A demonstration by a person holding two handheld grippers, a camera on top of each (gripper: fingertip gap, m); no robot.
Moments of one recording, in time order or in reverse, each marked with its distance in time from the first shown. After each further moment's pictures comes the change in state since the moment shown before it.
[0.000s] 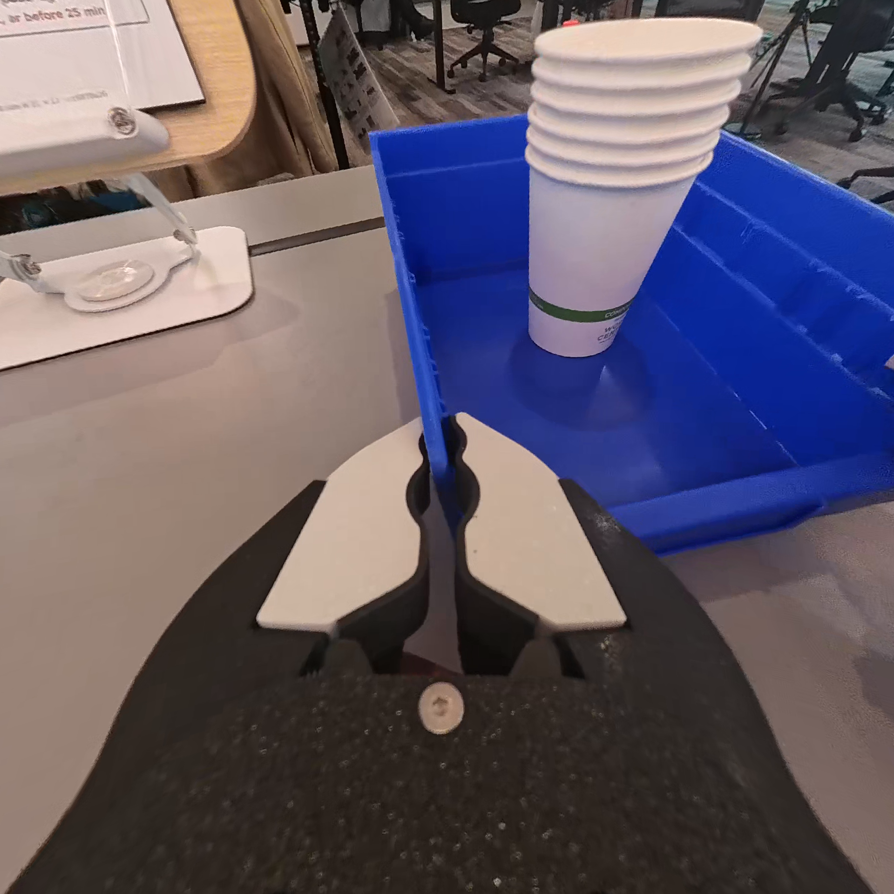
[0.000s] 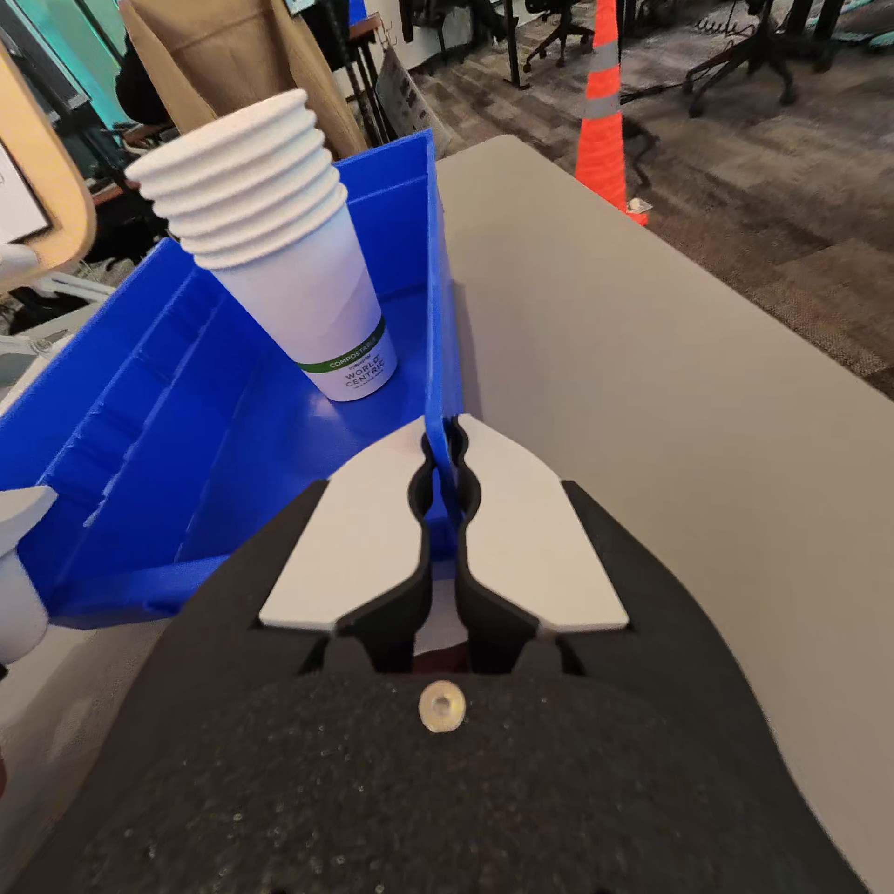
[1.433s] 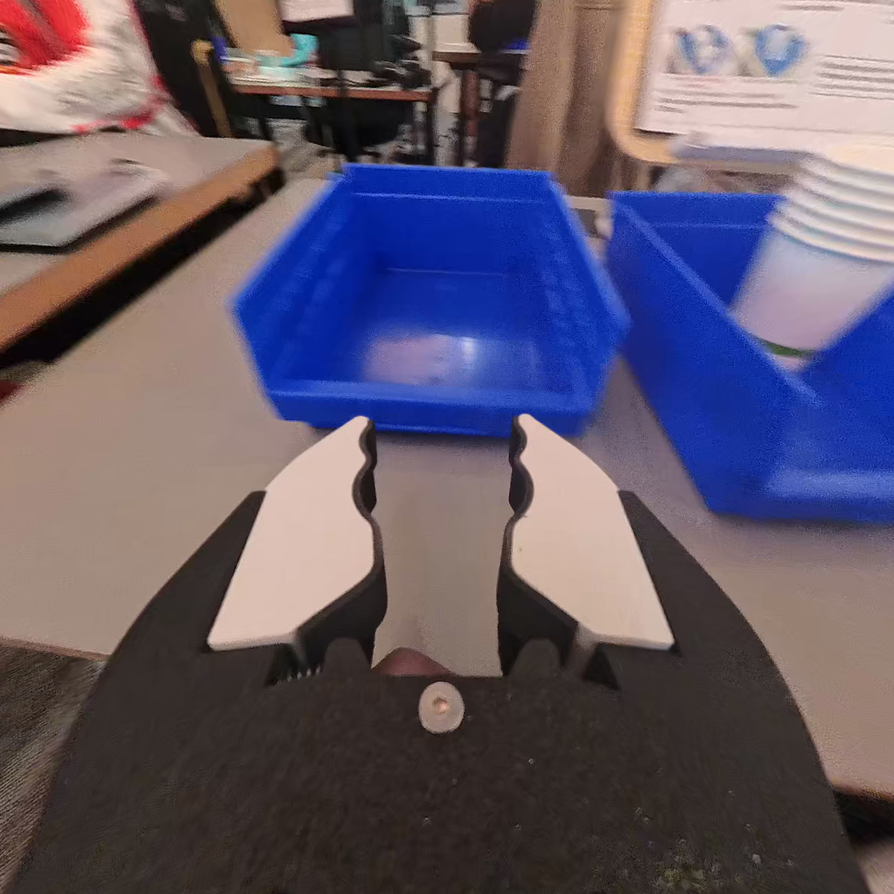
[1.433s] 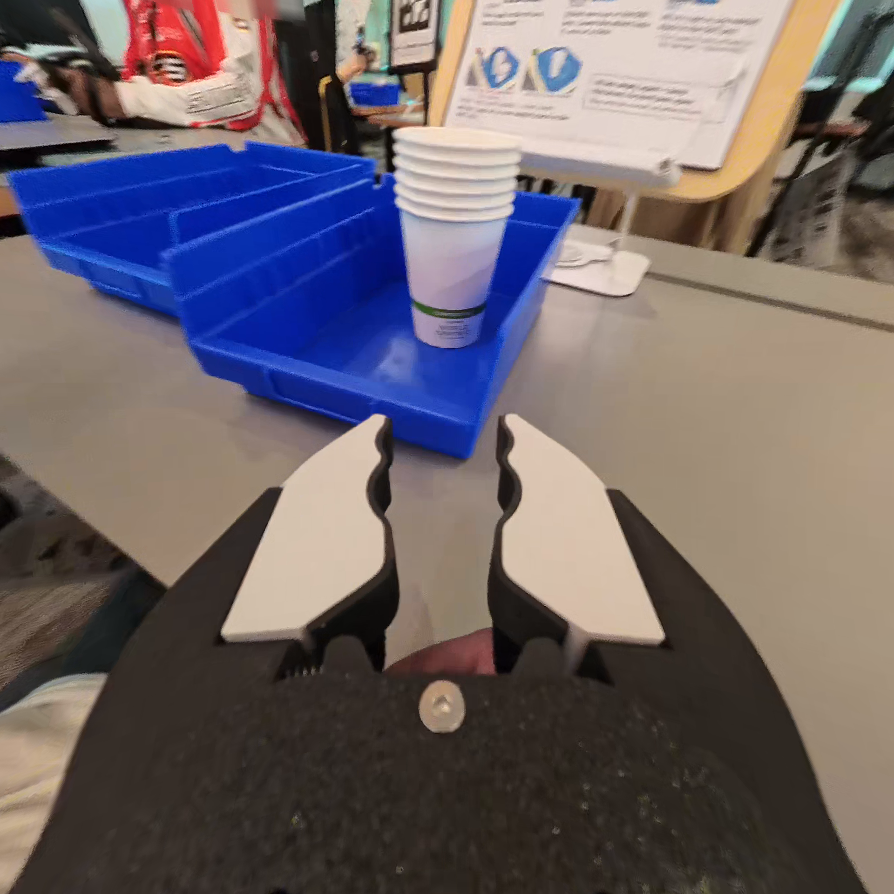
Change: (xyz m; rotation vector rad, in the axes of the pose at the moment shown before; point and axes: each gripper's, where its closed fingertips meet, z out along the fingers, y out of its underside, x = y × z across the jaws) left arm -0.388 0.105 -0.303 0.083 -0.442 -0.220; right arm -0.273 0.106 -0.145 0.033 -0.629 -0.488
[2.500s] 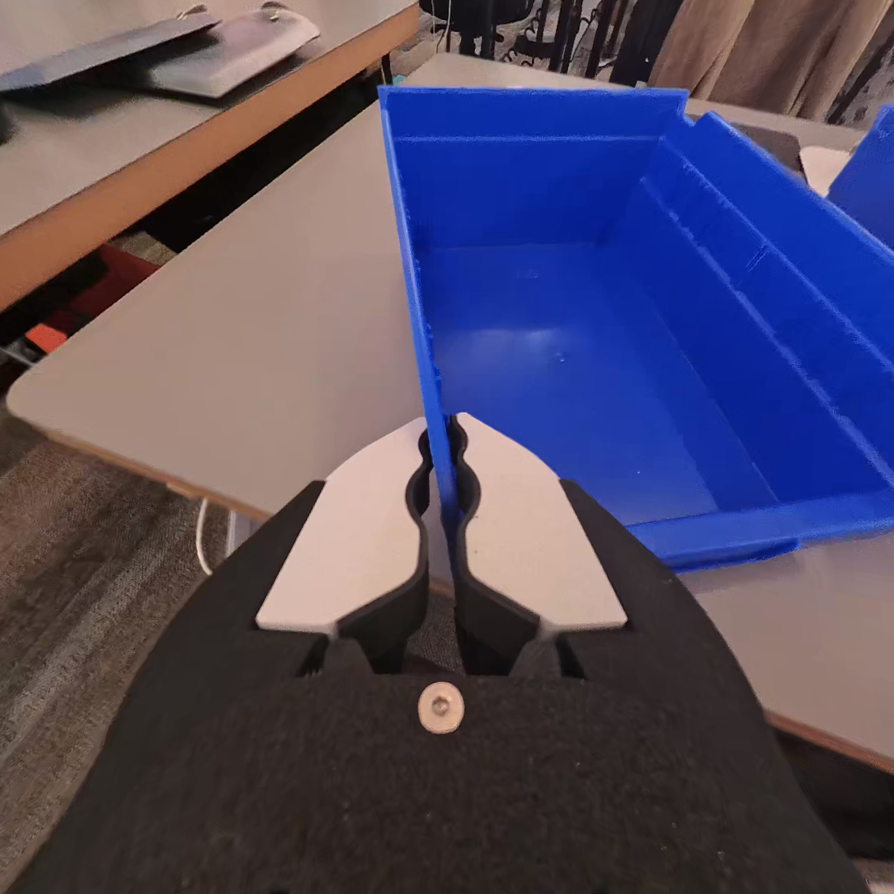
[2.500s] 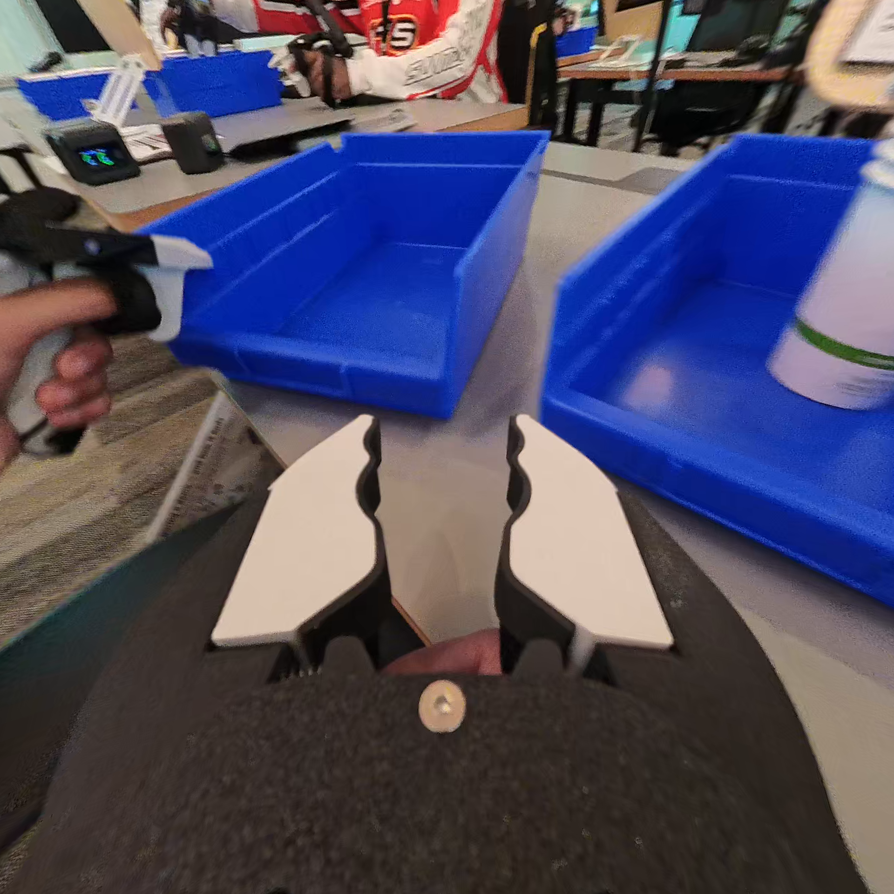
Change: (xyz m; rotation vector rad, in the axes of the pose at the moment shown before) left arm -0.095 0.037 -0.016 -0.160 -0.203 -0.104; right arm -0.204 -0.004 0.069 -0.060 -0.318 0.031
